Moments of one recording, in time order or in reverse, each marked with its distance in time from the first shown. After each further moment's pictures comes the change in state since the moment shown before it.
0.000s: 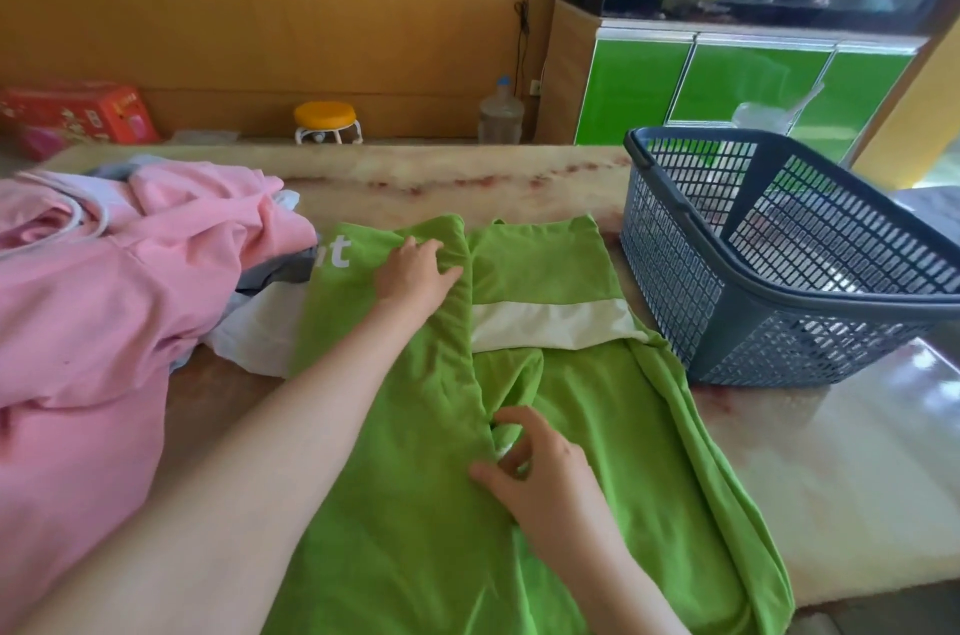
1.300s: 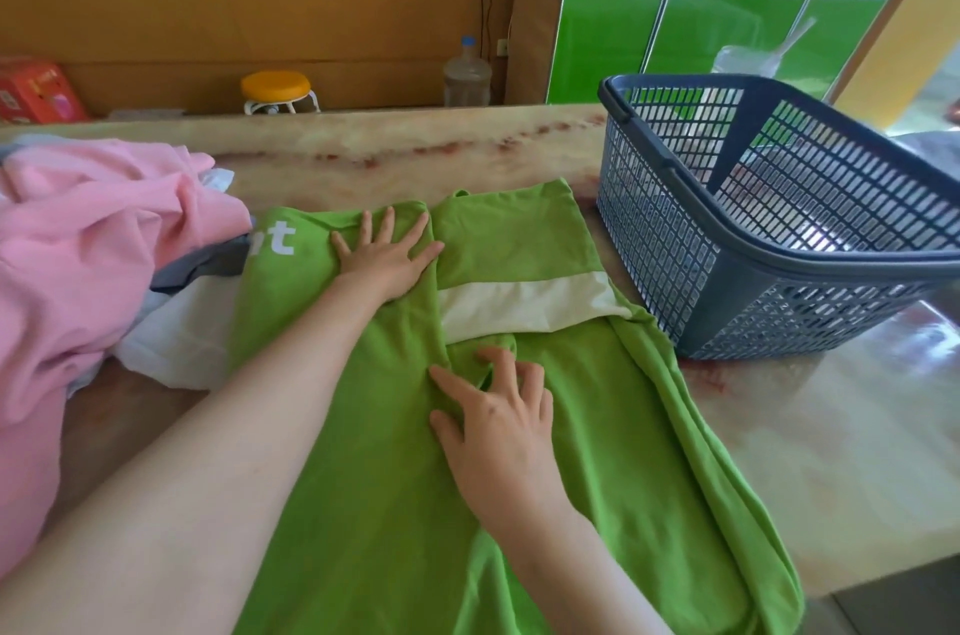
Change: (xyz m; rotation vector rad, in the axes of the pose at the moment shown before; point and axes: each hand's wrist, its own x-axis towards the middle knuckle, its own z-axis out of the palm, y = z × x) left_hand 0.050 -0.010 0.043 0.274 -0.342 0.084; right_hand 0.047 -0.006 0.020 -0.327 0.268 -0.188
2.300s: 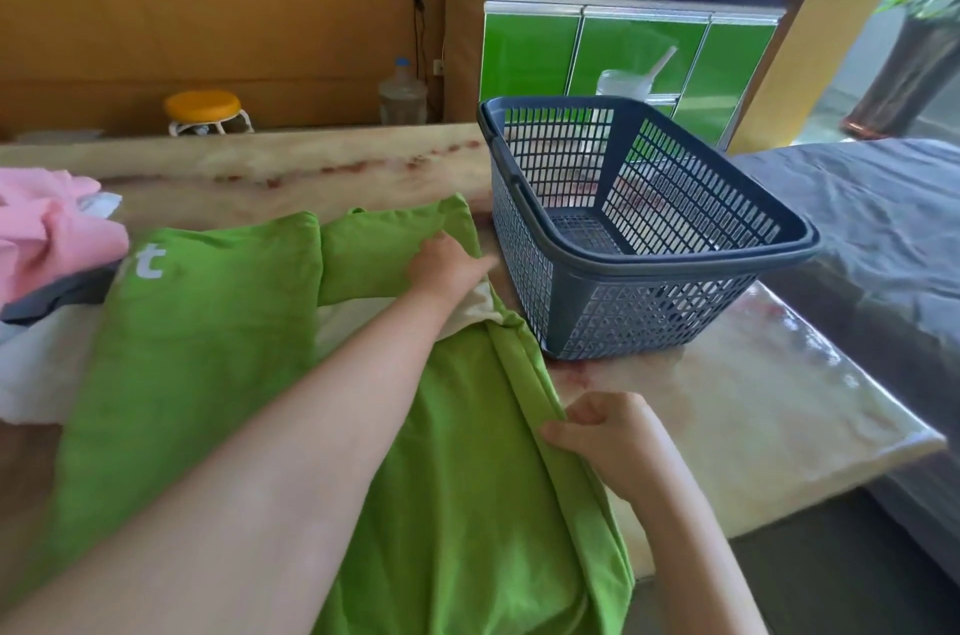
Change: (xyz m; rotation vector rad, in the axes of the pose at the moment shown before) left_hand -0.009 0.193 0.006 -0.454 0.143 -0.049; right_hand -0.023 0.167 -0.100 0.386 -0.153 0.623
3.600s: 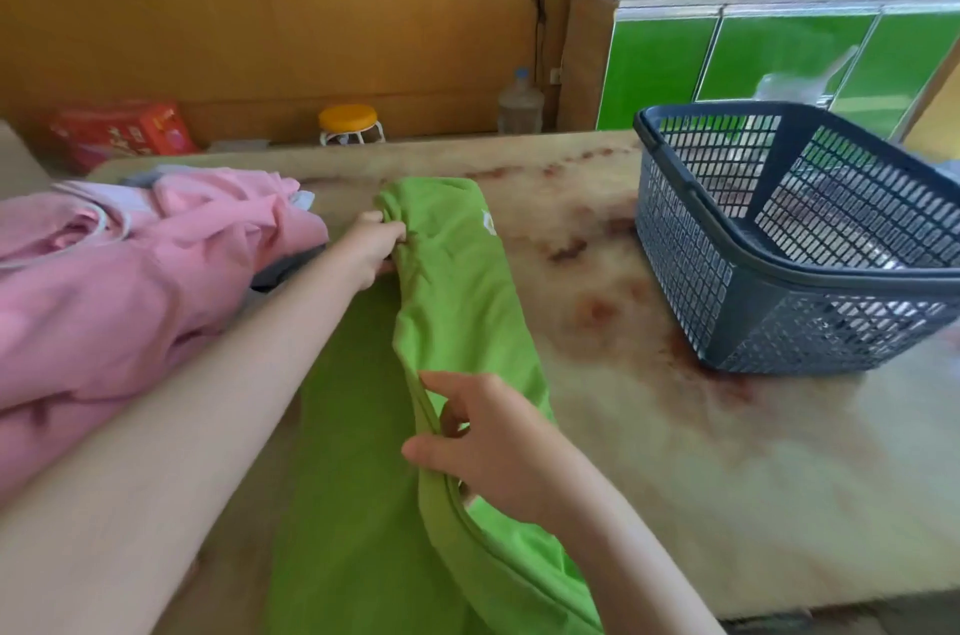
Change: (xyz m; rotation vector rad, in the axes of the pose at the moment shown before) left_hand -0.020 -0.170 -0.162 -0.820 0.126 -0.239; right_hand -0.099 -0.140 0.109 0.056 -0.569 -0.631
